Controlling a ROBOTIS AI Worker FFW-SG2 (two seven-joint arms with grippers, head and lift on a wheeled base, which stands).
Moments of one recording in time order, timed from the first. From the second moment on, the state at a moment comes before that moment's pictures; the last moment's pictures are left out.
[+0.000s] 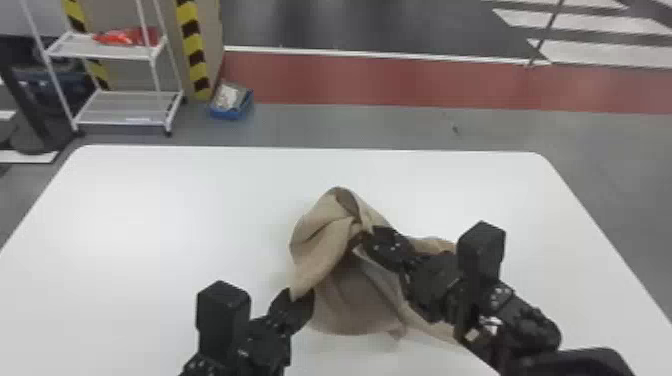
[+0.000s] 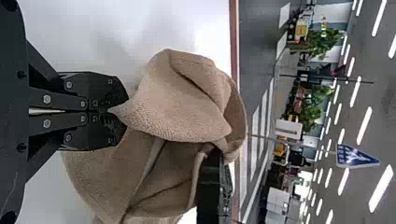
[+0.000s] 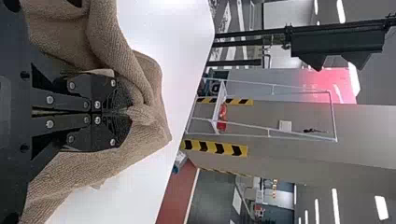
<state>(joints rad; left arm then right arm) 0.48 0.00 -0.25 -2.10 -0.09 0.46 -0.31 0.32 0.00 0.00 -2.03 0.19 0.31 0.64</state>
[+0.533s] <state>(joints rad) 0.40 0.00 -0.03 -2.21 -0.10 0.59 -0.38 0.20 -0.01 -0.14 -1.98 0.32 0.34 1.13</state>
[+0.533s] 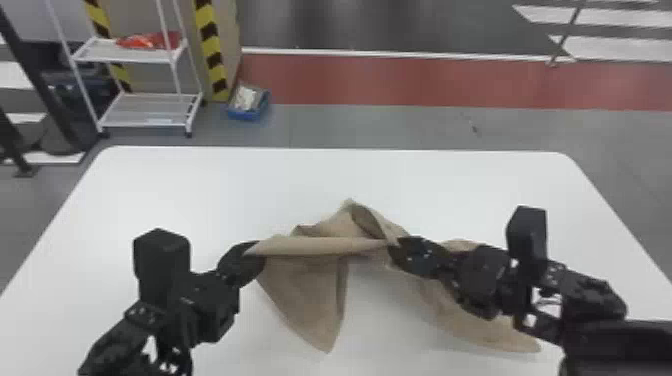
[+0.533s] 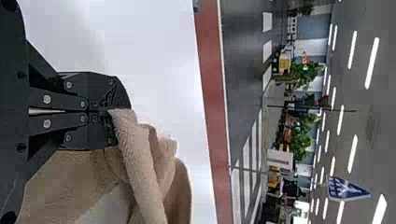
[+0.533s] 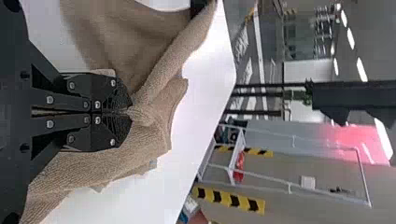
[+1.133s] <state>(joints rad) 0.27 0.00 0.07 -2.20 -0.13 0.72 -0.44 0.24 -0.17 -0.14 -2.07 0.65 0.19 1.36</state>
